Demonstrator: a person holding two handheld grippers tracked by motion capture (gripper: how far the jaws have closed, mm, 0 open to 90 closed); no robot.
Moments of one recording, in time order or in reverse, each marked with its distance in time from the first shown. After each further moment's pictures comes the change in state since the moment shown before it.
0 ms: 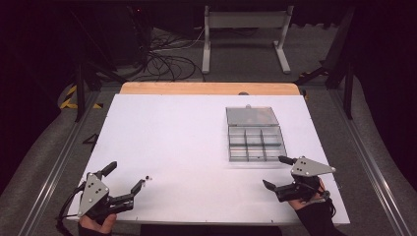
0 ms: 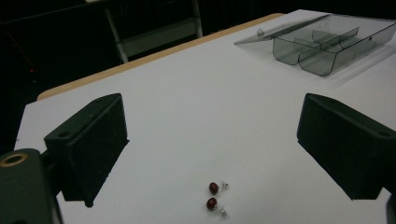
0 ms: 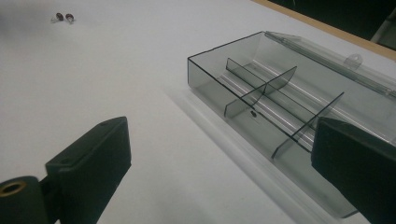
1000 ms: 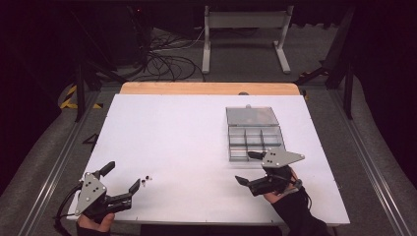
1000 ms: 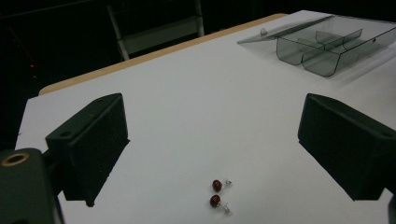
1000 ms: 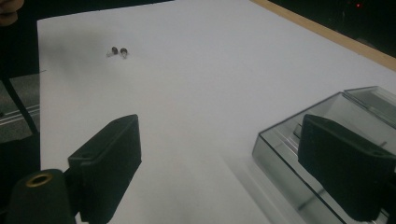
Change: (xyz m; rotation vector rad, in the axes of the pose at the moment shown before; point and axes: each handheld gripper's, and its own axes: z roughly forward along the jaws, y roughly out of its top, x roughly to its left) left arm 0.005 -0.001 -0.001 0.004 0.006 -0.020; right arm 0.034 0.058 0.045 -0.013 0.149 -0.044
